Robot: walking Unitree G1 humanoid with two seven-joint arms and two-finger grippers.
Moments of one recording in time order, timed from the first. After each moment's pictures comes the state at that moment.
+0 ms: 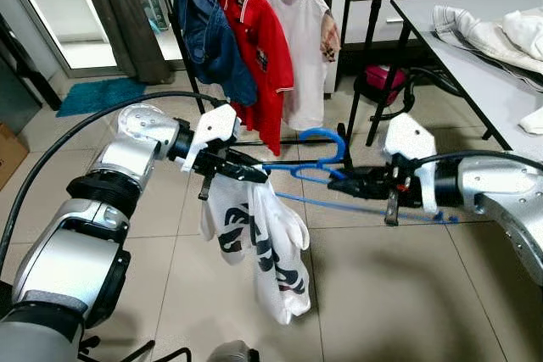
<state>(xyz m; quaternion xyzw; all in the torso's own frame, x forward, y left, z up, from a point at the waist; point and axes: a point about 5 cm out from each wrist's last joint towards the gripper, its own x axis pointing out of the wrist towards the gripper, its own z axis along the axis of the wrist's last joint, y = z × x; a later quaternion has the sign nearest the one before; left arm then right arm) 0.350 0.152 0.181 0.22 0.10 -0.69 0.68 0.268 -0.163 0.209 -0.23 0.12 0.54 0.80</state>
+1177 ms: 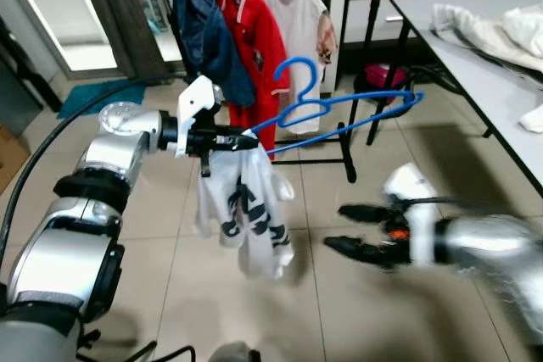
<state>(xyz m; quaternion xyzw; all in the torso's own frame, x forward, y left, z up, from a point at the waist) 0.363 0.163 0.195 0.16 0.07 -0.61 0.77 0.240 -0.161 0.120 -0.04 0.26 0.45 0.85</state>
